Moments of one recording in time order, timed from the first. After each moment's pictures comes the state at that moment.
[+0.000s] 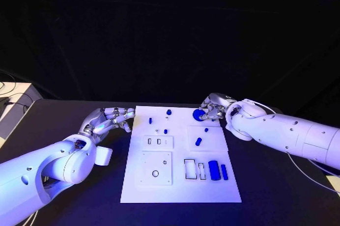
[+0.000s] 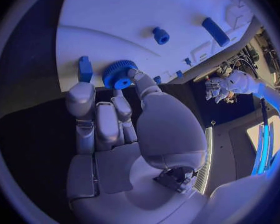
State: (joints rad) left arm 1.04 -0.89 0.17 1.56 -0.26 -0.33 0.34; left_hand 1.37 -0.01 0.04 -0.06 0.06 1.08 0.14 0.07 0.06 1.18 0.09 0.06 0.06 1.23 0.02 0.65 0.46 0.14 1.03 0.03 0.89 0.40; right arm 1.27 -0.73 -0.06 1.14 -1.36 -0.38 -0.11; right_hand 1.23 -0.05 0.11 -0.12 0.50 1.12 0.09 0.06 0.09 1.28 0.01 1.09 1.27 1.44 -0.06 1.28 1.01 0.09 1.46 -0.07 0.74 1.31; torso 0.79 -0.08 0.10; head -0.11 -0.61
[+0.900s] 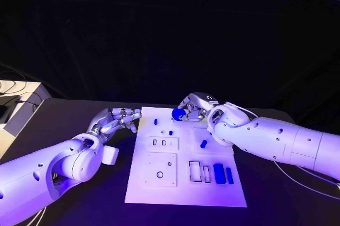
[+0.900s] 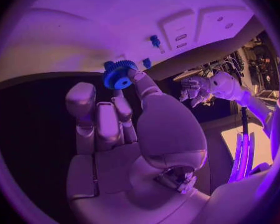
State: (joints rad) left arm 1.04 -0.88 0.17 1.55 -0.26 -0.33 0.34; left_hand 1.37 -0.01 0.04 -0.06 0.06 1.08 0.14 0.07 0.06 1.18 0.09 0.06 0.06 1.23 0.02 0.65 0.46 0.14 1.03 0.03 0.89 0.40; right arm 1.29 -0.61 -0.06 1.25 -1.49 -0.49 -0.12; right_hand 1.22 -0.04 0.11 -0.13 0.49 1.12 0.09 0.06 0.09 1.29 0.00 1.09 1.28 1.44 -0.06 1.28 1.01 0.09 1.45 -0.07 0.75 1.31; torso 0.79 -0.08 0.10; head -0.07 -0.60
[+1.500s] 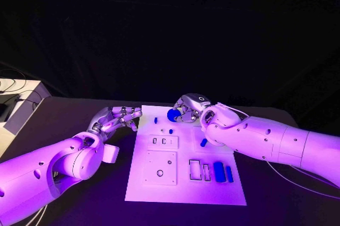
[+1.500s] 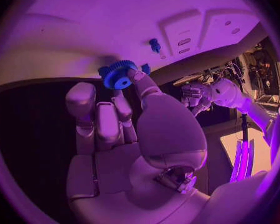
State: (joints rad) left arm 1.04 -0.88 0.17 1.55 -0.26 -0.33 0.34; left_hand 1.37 -0.01 0.04 -0.06 0.06 1.08 0.14 0.07 0.06 1.18 0.09 0.06 0.06 1.23 0.02 0.65 0.46 0.14 1.03 0.03 0.89 0.40; right arm 1.27 -0.54 -0.07 1.19 -1.55 -0.48 -0.15; right_hand 1.22 -0.04 0.12 -0.14 0.49 1.12 0.09 0.06 0.09 1.29 0.00 1.09 1.28 1.44 -0.06 1.28 1.01 0.09 1.45 -0.07 0.75 1.31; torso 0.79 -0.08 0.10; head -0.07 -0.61
